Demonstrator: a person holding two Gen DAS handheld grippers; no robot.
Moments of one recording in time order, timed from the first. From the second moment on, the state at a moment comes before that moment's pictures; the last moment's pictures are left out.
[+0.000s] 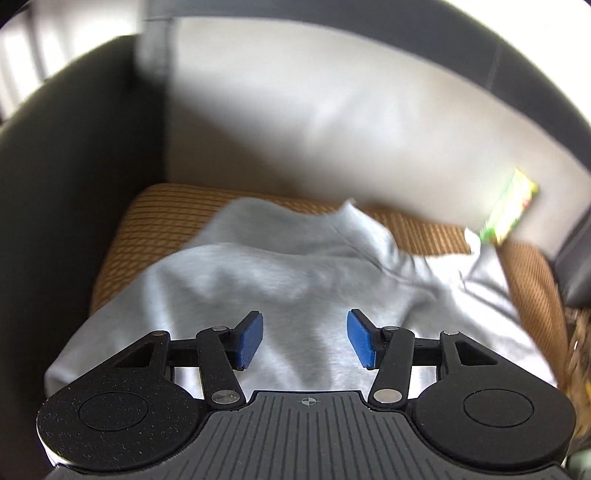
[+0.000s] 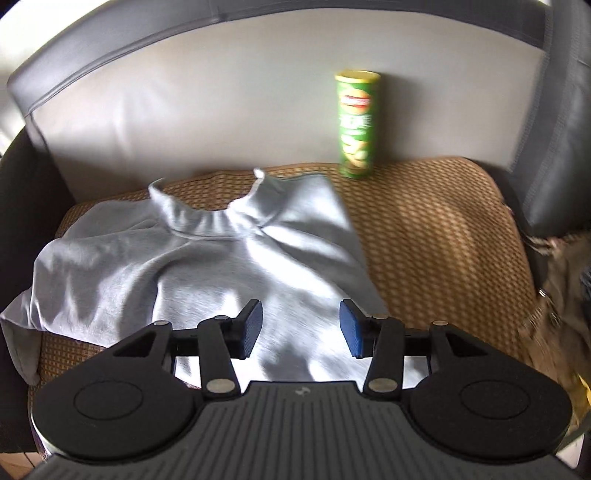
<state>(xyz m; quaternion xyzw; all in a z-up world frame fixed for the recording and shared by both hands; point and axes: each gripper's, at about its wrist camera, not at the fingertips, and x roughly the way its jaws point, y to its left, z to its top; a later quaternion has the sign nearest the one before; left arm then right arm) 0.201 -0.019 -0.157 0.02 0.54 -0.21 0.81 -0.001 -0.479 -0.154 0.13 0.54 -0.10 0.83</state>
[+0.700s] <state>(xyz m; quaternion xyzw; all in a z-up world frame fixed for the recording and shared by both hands) 0.282 -0.163 -0.324 0.20 0.57 -0.27 0.75 0.172 -0.481 -0.349 0.12 0.62 0.01 0.77</state>
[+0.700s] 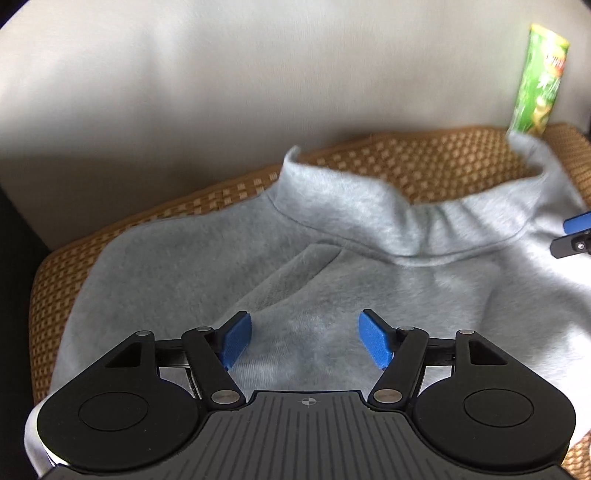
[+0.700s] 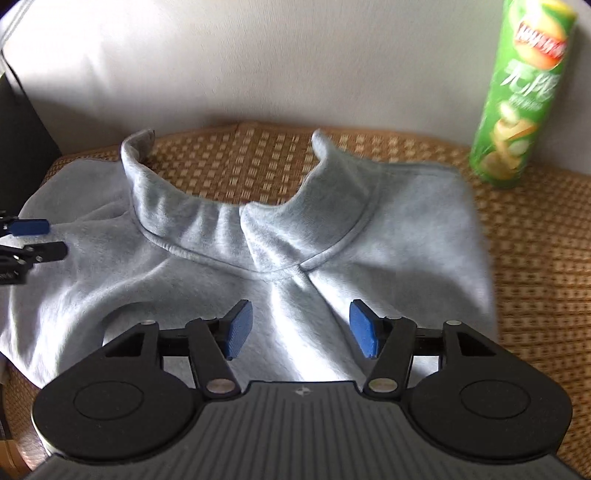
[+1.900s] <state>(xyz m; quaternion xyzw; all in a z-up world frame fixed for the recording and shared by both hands) 0.190 -0.135 0.059 0.02 0.33 -0.44 0.84 -0.032 -0.545 0.011 0.31 0.36 0.12 0.87</state>
